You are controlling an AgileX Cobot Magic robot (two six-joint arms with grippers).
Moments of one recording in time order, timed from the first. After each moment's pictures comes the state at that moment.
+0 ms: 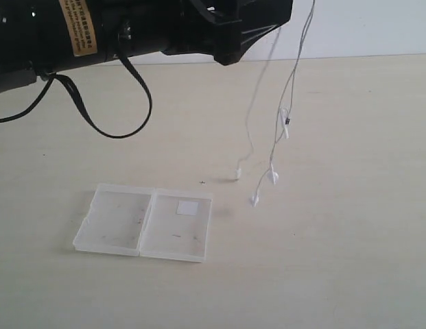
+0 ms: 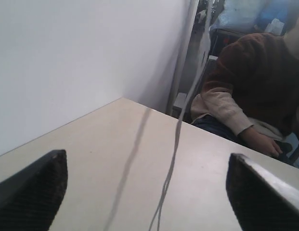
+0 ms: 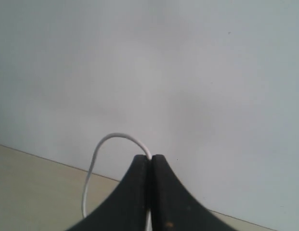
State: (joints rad) left arm -0.56 1.48 -0.96 0.83 -0.50 -0.91; right arm 0.74 1.34 -1.89 -0.49 0.94 0.40
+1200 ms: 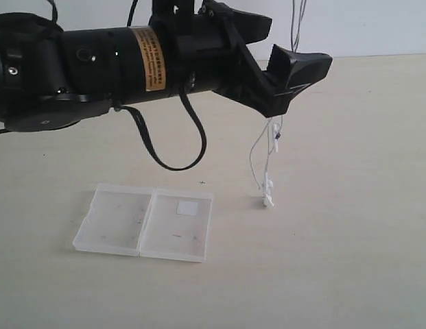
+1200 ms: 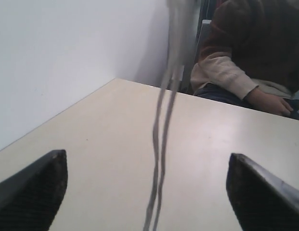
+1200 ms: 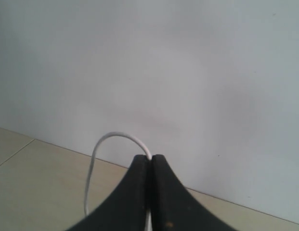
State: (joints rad) left arm -0.65 1.64 -1.01 0.72 -0.50 -0.64; right arm 0.74 1.27 -1.71 -0.38 0.79 0.43
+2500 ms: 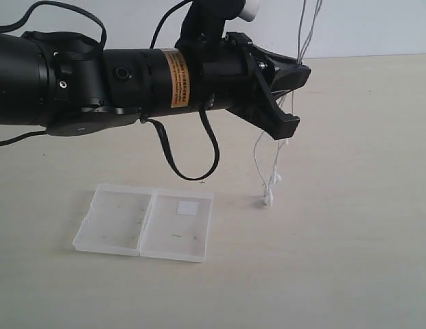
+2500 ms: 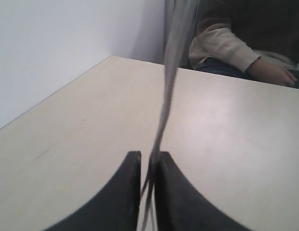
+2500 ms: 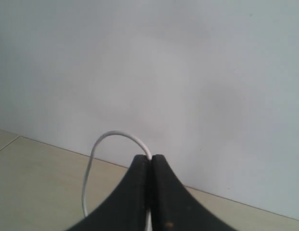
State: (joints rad) left arm -0.65 1.75 -1.05 0.78 -0.50 -0.63; right arm 0.74 1.23 -1.71 -0.41 0.85 0.43
